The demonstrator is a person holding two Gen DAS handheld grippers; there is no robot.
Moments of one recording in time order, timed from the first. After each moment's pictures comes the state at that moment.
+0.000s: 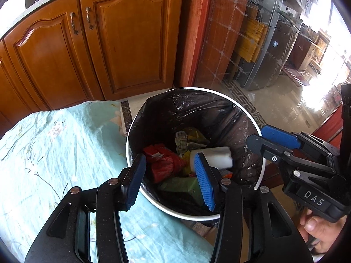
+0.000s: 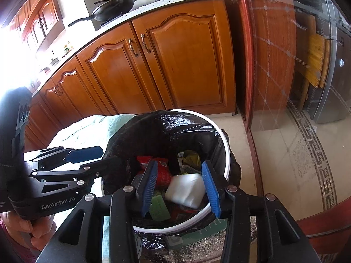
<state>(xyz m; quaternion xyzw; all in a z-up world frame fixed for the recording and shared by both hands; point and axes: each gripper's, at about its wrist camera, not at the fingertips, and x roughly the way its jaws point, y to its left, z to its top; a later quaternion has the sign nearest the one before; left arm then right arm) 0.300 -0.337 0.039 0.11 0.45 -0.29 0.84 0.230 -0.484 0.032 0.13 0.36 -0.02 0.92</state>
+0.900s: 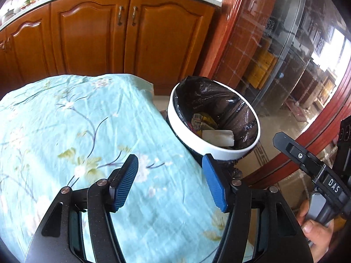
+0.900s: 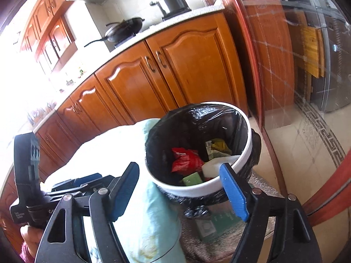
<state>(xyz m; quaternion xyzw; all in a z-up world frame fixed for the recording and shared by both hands) 0.215 -0.221 0.036 0.00 0.41 -0.25 0.87 0.148 -0.438 0.030 0.19 0.28 0.00 0.94</state>
